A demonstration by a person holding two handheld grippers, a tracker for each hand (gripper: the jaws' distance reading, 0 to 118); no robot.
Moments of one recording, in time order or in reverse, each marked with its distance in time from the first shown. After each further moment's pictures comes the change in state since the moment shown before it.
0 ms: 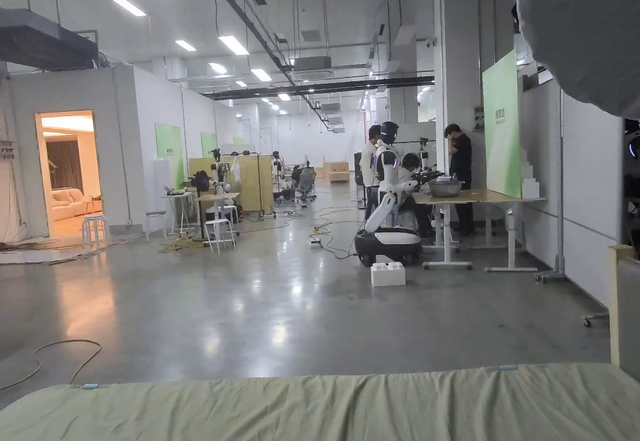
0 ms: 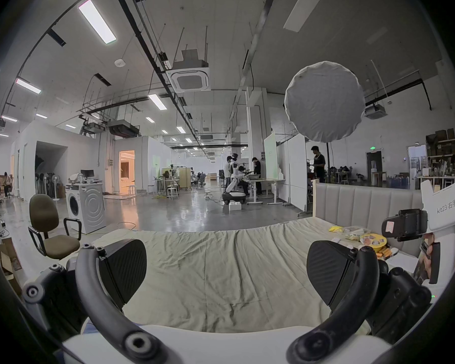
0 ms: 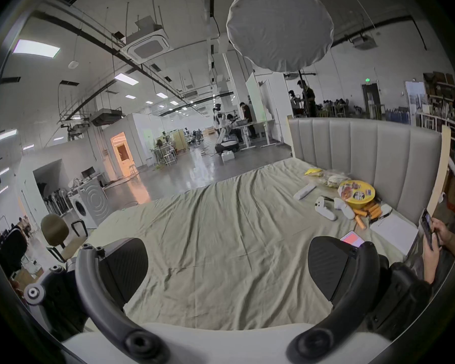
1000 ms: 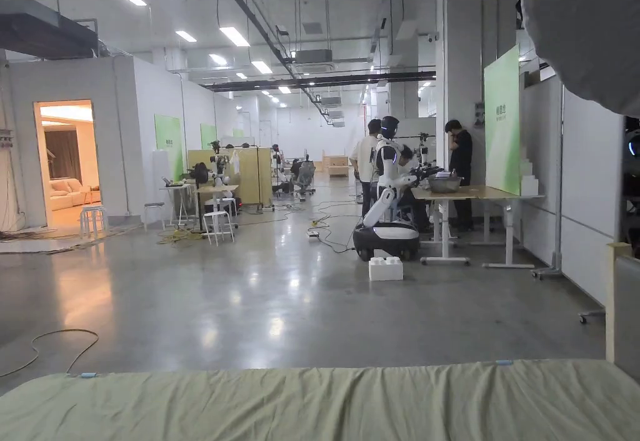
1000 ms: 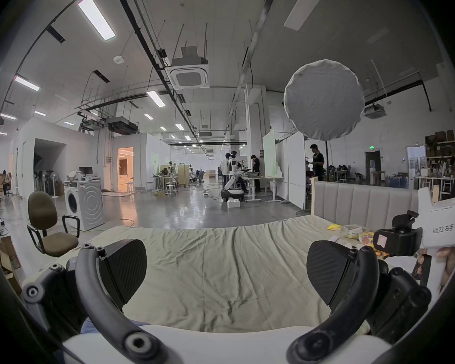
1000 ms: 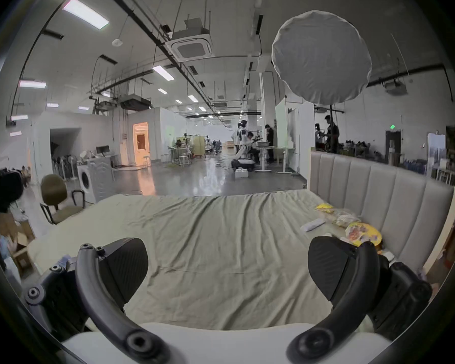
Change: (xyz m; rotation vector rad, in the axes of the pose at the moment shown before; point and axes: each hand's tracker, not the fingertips) left arm 0.002 -0.001 -0.004 -0.019 -0.003 0.006; right arm -0.010 -0.024 -0.009 0.137 0.119 0.243
